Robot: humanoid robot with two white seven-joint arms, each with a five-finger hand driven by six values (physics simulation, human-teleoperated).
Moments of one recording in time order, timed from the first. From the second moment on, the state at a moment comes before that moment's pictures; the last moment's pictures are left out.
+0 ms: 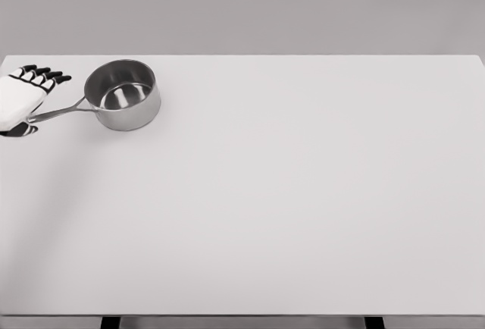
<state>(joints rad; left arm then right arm) -0.37 0.95 -0.51 -1.38 -0.67 -0.19 0.06 -0.03 0.00 0.15 0.14 0.07 -0.28 0.27</state>
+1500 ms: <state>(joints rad) -0.32 0.99 -0.51 -1.55 -0.40 -0.22 0.05 -0.03 0.00 0.15 0.14 0.07 -0.28 0.27</state>
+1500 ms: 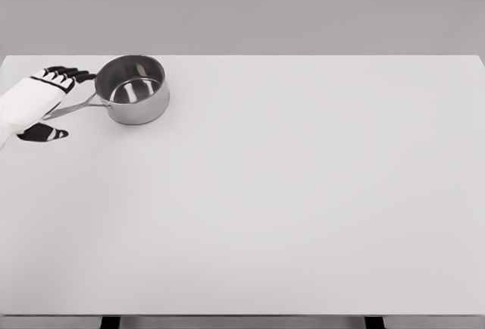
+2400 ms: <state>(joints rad) -0.38 0.92 -0.51 -1.40 -0.54 -0.21 0.05 -0.03 0.00 0.15 0.14 0.07 -0.28 0.27</state>
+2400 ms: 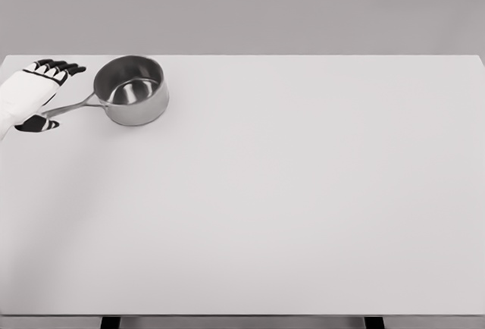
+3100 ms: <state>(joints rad) -0.41 0.91 -0.51 -1.35 -0.59 -0.21 0.05 -0.03 0.00 0.15 0.14 0.07 -0.28 0.27</state>
